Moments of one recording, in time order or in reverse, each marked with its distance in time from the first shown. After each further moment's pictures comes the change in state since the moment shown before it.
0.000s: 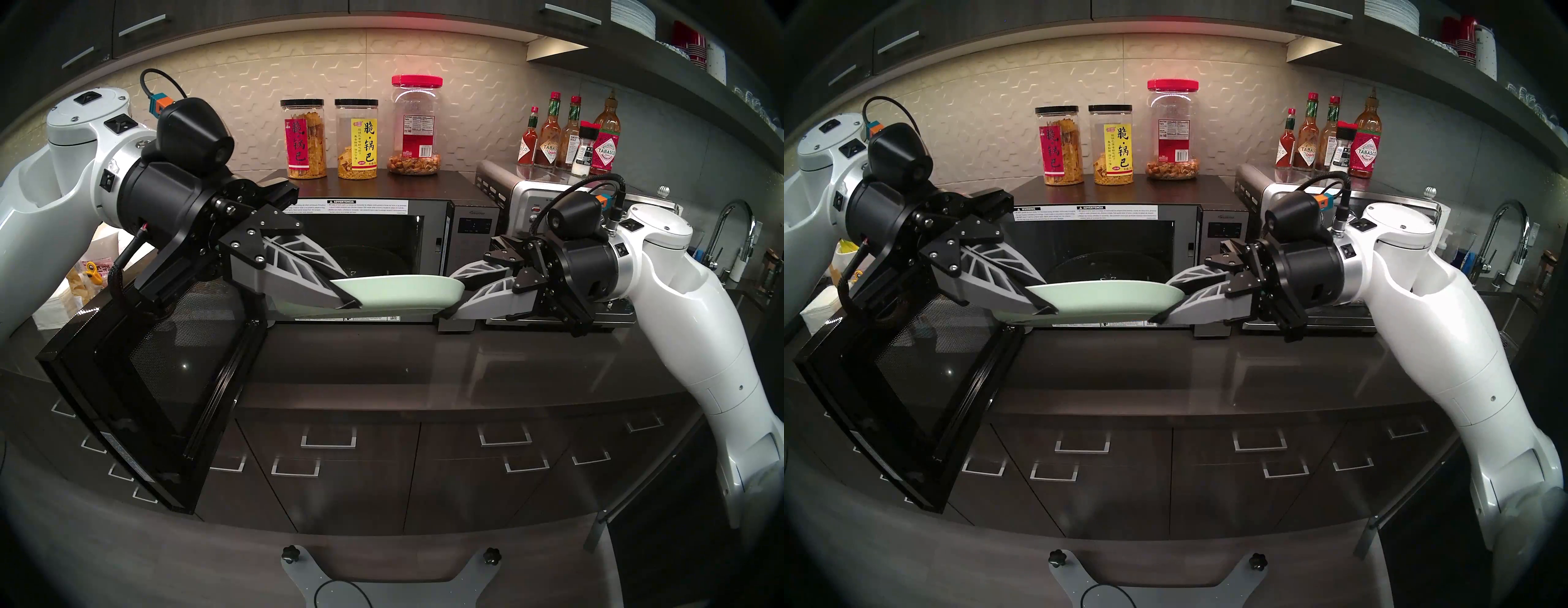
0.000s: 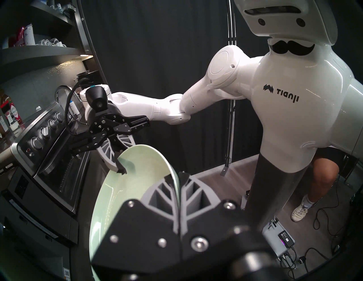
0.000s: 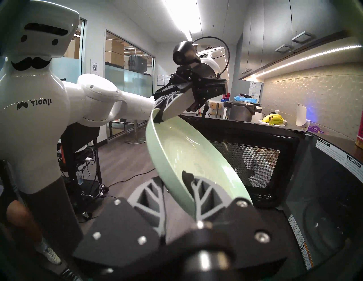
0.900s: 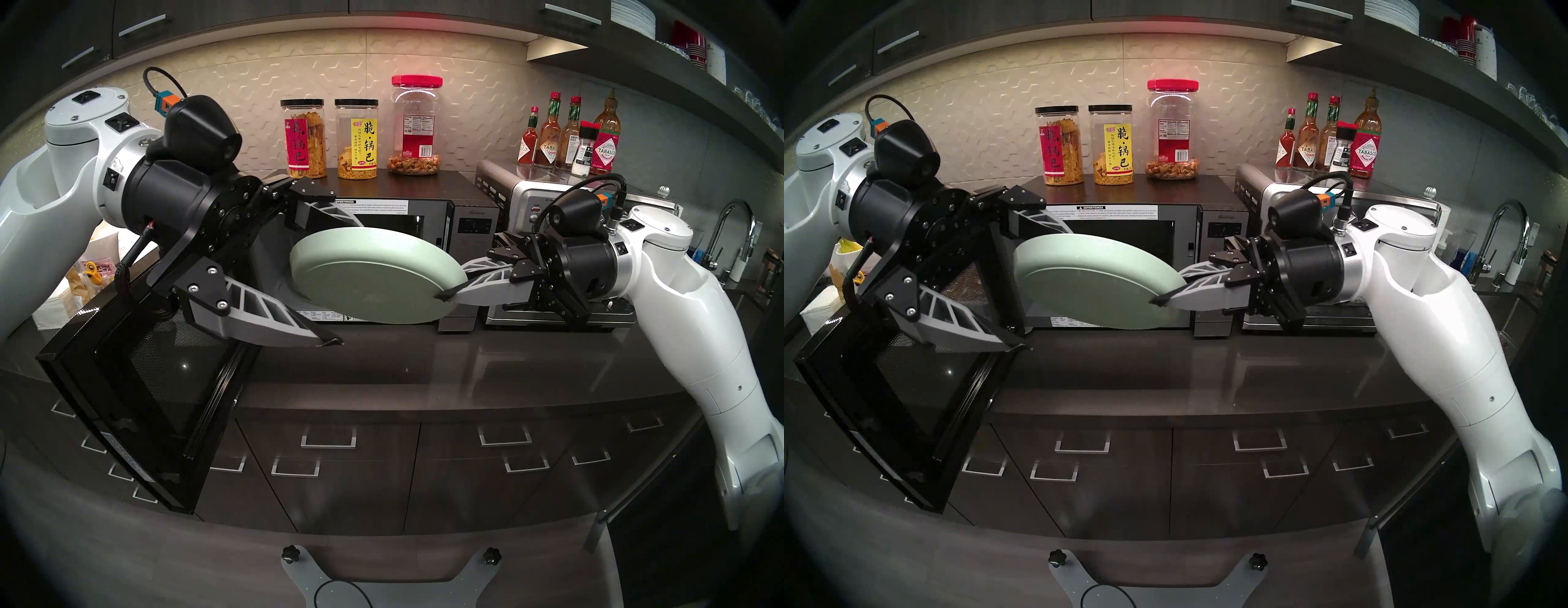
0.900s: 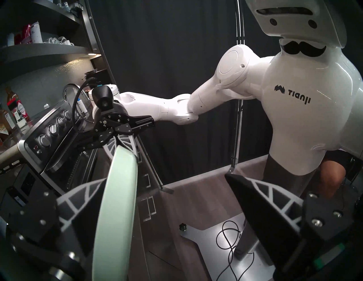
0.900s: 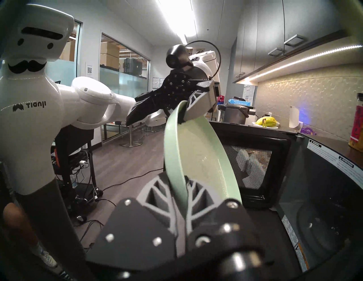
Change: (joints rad) left arm 0.003 0.012 -0.006 -0.017 -0.007 0.014 0.064; right arm -0.009 -0.008 0.016 0.017 0.001 -0.012 -0.018
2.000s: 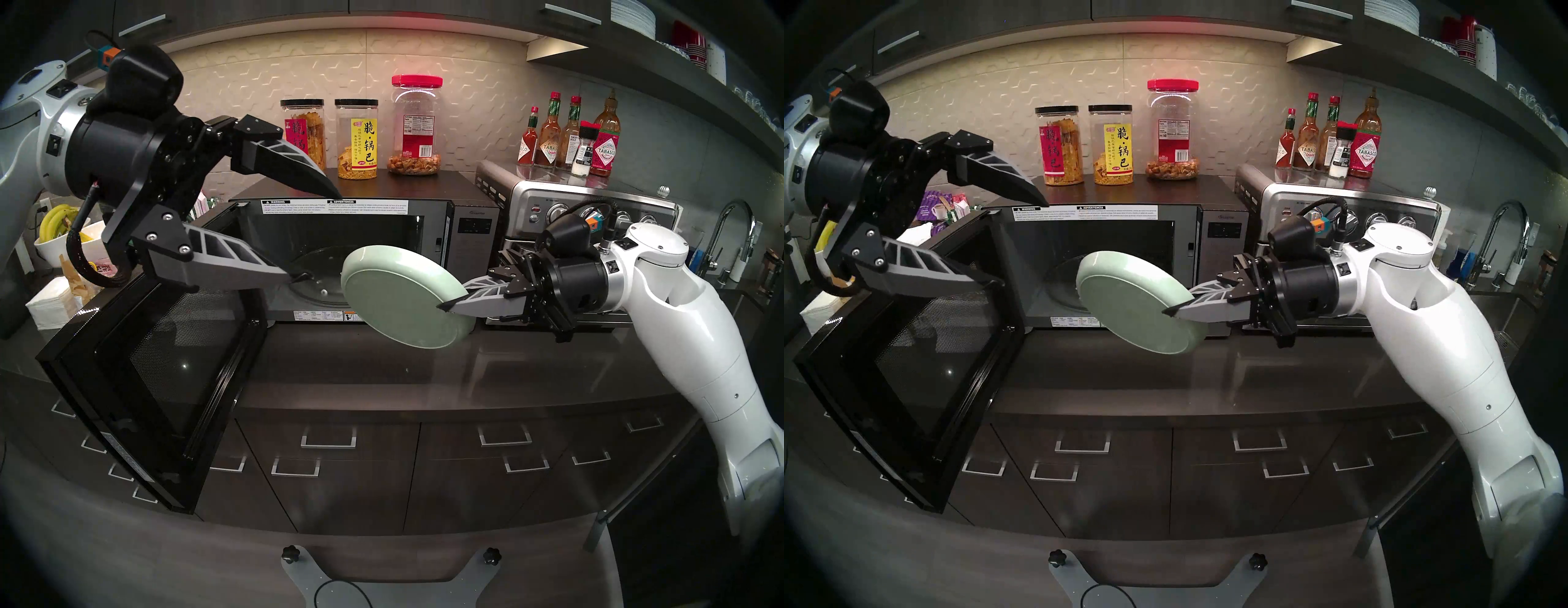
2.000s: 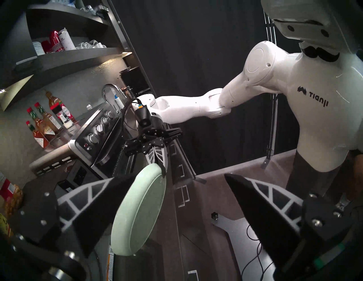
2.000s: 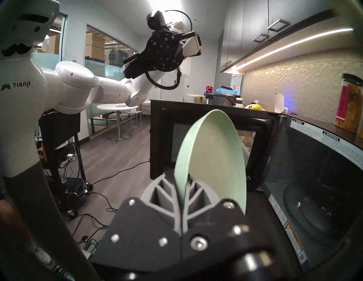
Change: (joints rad) left arm 0.058 0.181 -0.202 -0.041 -0.058 -0.012 0.093; right arm -0.050 0.022 -0.001 0.040 -0.071 -0.045 -0.009
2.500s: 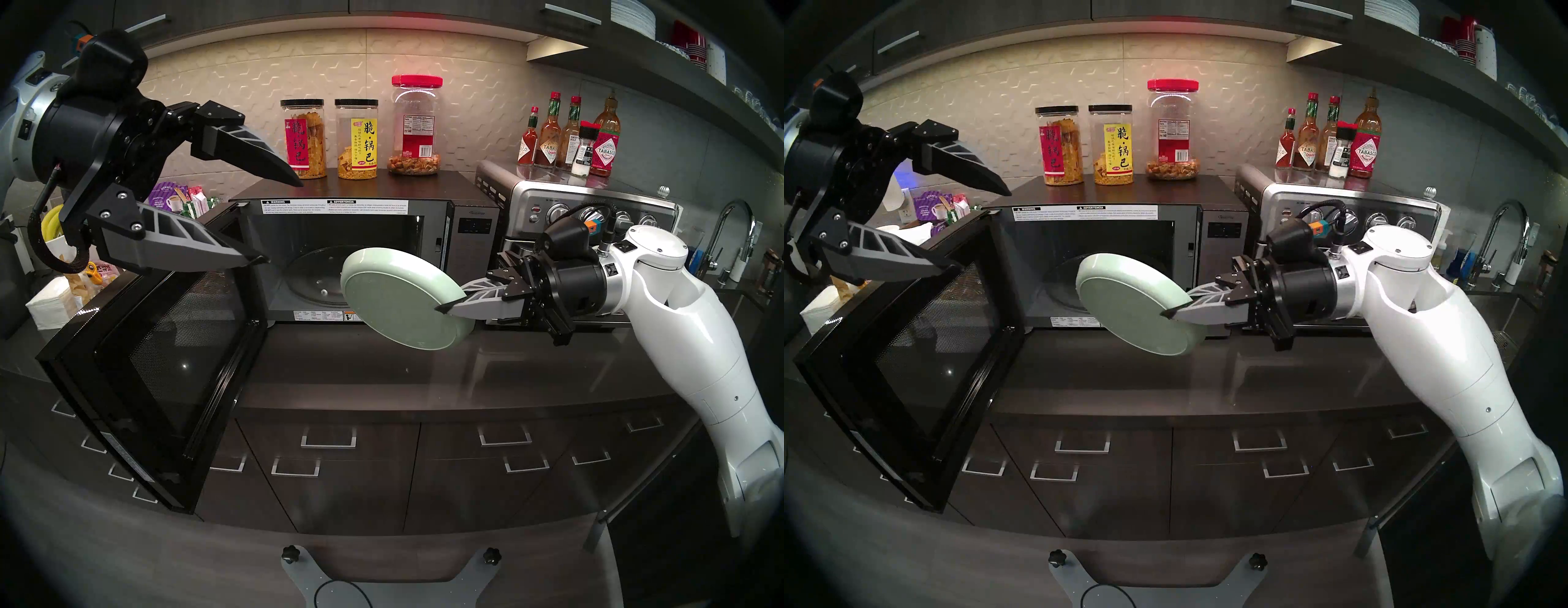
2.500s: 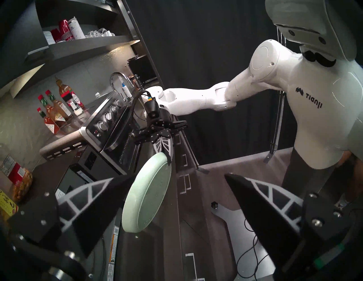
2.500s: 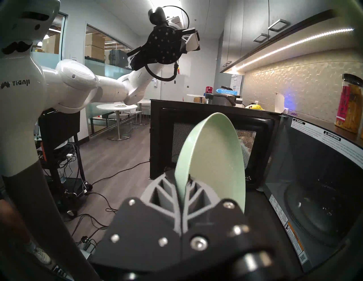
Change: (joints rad) left arm 0.107 0.042 -0.188 0.024 0.039 0.100 -0.070; right arm -0.008 0.000 0.000 -0.009 0.000 -0.008 -0.010
